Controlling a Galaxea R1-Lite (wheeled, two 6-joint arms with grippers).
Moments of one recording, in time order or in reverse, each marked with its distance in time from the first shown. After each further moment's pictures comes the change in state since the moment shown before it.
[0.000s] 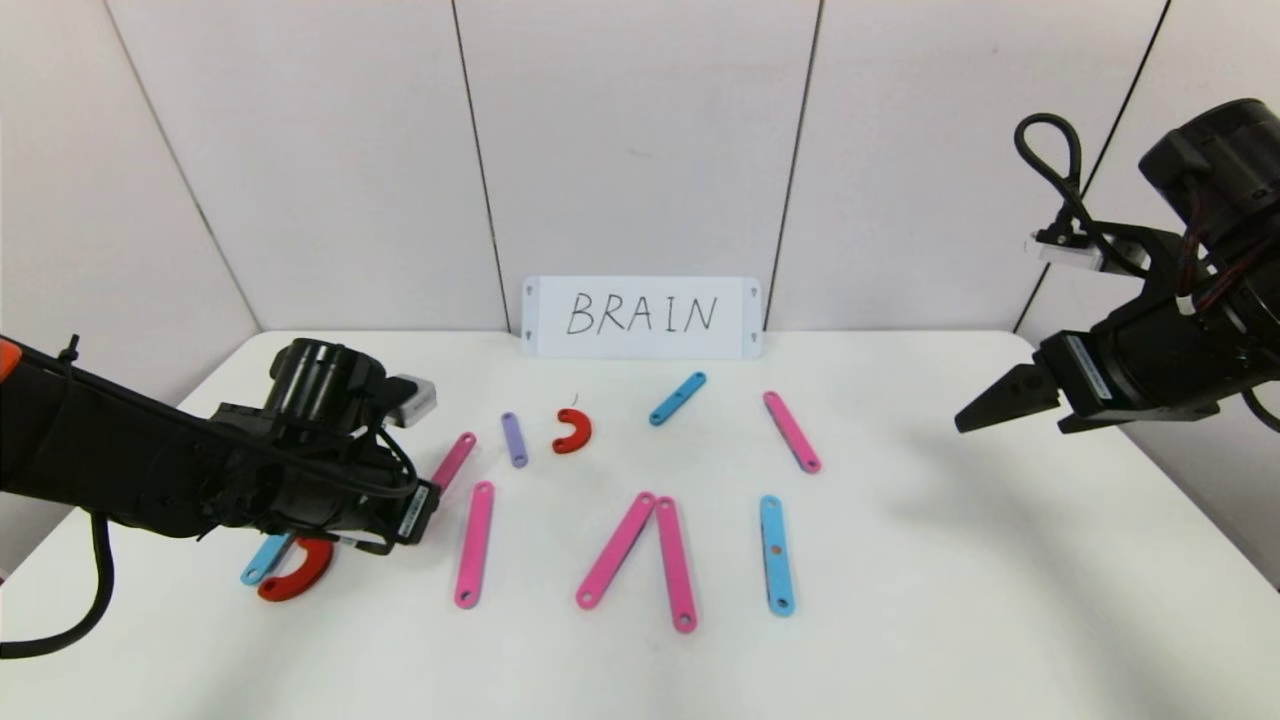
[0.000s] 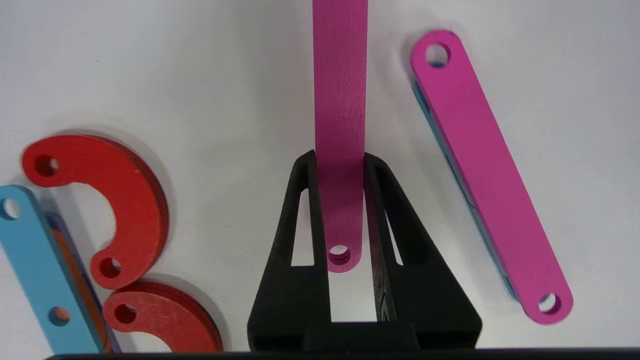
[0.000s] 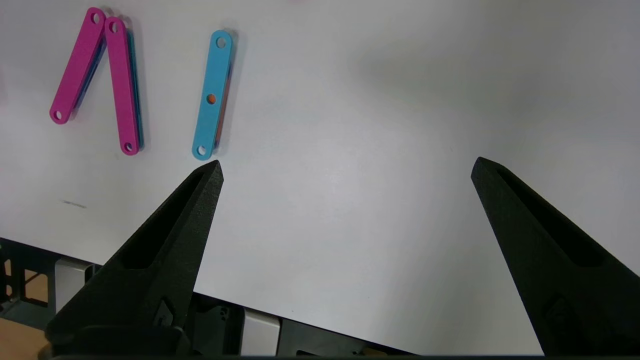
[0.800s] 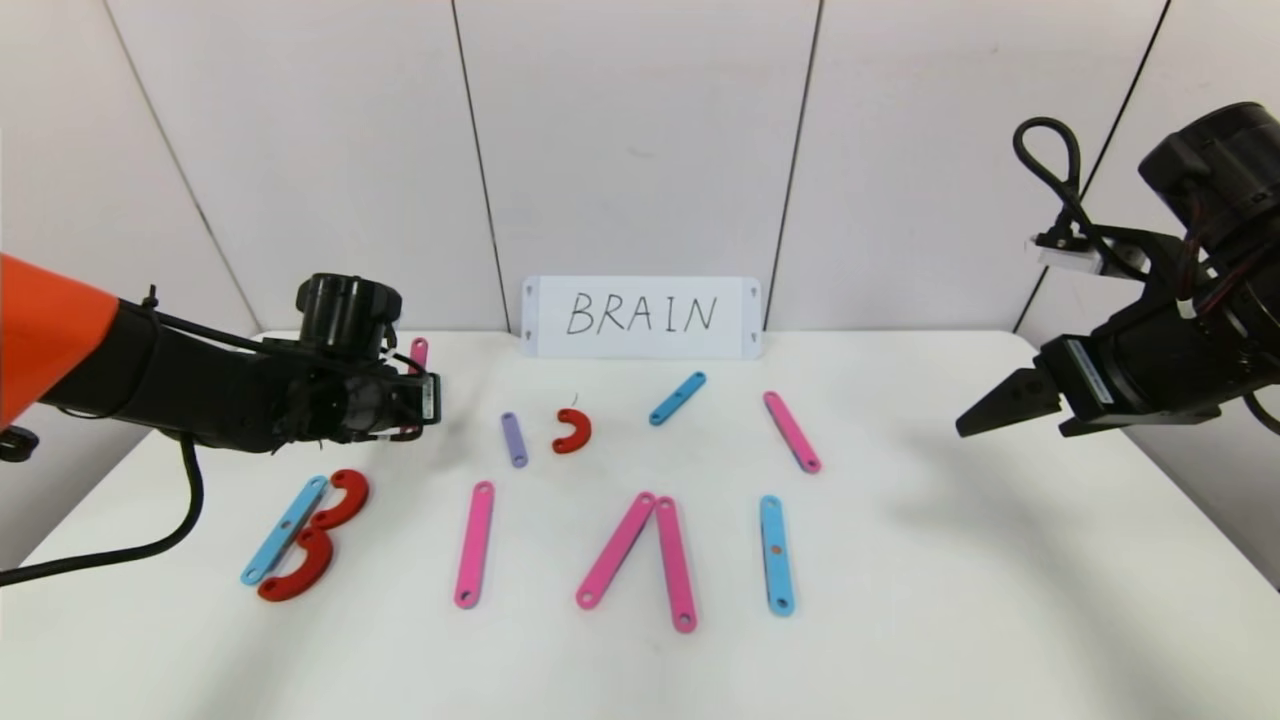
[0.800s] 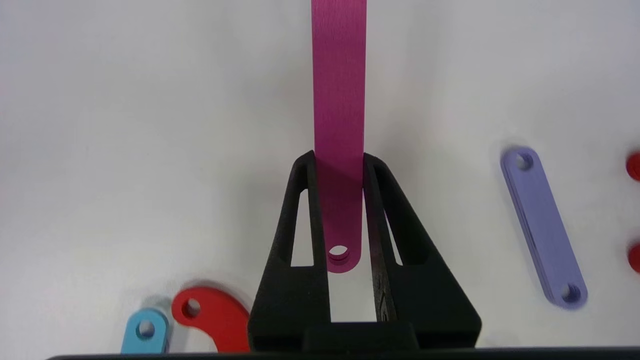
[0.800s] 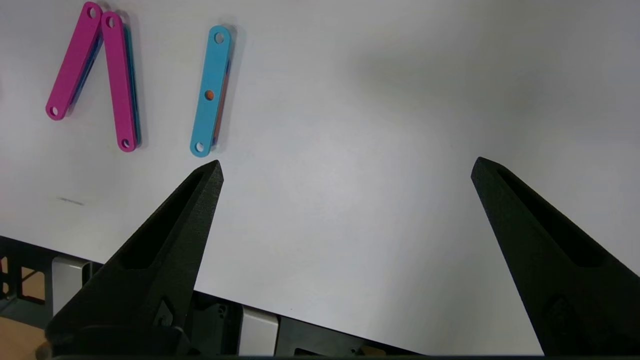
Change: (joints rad) left arm 0.052 0.176 -0.312 -0.104 0.262 -0.316; right arm 0.004 -0.003 0.010 0.000 -0.002 -0.004
